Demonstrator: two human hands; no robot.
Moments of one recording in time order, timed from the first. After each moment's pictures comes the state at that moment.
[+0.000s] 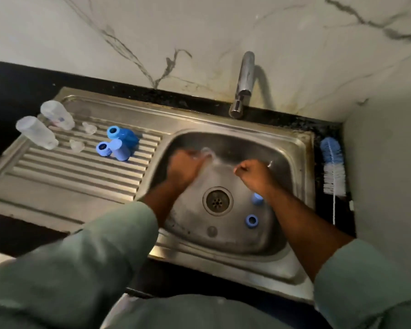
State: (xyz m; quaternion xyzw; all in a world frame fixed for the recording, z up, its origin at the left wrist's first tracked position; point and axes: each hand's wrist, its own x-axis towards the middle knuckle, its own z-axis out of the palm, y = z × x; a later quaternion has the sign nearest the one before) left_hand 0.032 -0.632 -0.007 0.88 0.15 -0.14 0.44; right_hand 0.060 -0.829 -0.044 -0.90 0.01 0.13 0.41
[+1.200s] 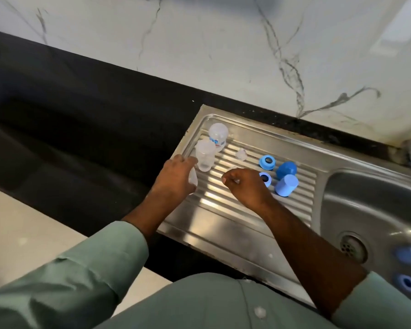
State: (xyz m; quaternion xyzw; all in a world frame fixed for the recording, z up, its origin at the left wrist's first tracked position) left_hand 0.010 -0.147 0.019 0.98 0.06 -0.07 0.20; right_hand 0.058 -0.344 -0.009 -0.89 -0.15 0.13 0.42
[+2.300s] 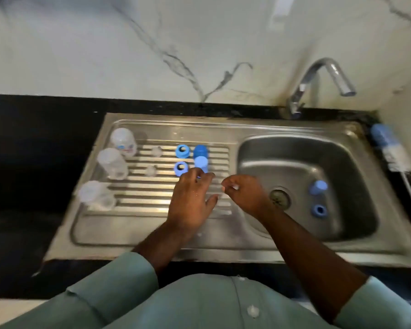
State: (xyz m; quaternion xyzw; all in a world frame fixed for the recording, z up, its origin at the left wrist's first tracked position) left_hand -0.012 -0.365 0.001 0.95 -0.18 0.07 0.26; right_hand -0.001 -0.536 -0.007 -0.93 0.01 0.08 0.36
